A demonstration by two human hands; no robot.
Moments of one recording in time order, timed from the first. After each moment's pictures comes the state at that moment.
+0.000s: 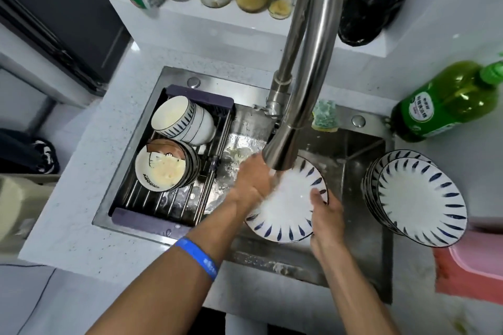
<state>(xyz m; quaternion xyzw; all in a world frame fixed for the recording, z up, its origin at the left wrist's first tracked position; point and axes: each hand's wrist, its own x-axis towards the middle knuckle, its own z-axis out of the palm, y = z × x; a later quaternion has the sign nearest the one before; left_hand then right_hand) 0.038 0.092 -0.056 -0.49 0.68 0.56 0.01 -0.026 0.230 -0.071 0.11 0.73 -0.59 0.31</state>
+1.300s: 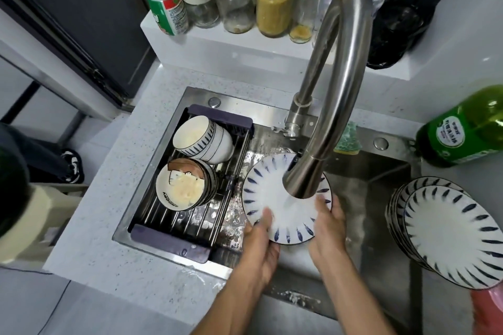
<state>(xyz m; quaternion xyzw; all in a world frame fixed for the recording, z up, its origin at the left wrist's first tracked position) 0.083 0.136 -0.054 -0.59 0.10 0.77 -0.21 -0.016 0.181 -0.072 0.11 0.65 -0.68 0.32</state>
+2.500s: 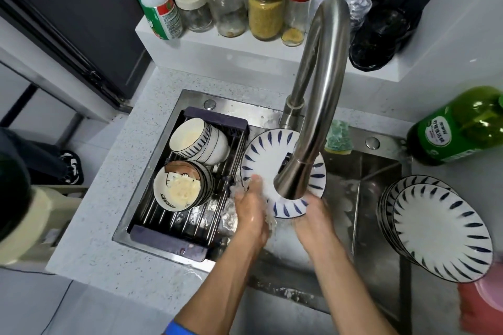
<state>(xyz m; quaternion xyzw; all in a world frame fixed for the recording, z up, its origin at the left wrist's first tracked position) 0.055 0.101 -0.020 -0.60 0.19 0.75 -0.23 -0.027 0.160 -0.055 0.16 0.55 -0.69 0.45</state>
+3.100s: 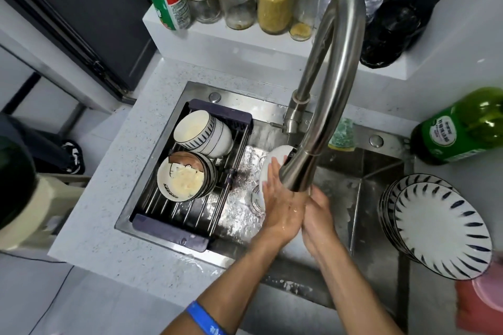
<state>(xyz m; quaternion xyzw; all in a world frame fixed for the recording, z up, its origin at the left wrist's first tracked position) 0.038 0.133 -0.044 -0.47 0.68 0.55 -0.07 -0.018 0.180 -0.053 -0.04 0.63 -0.63 0.45</state>
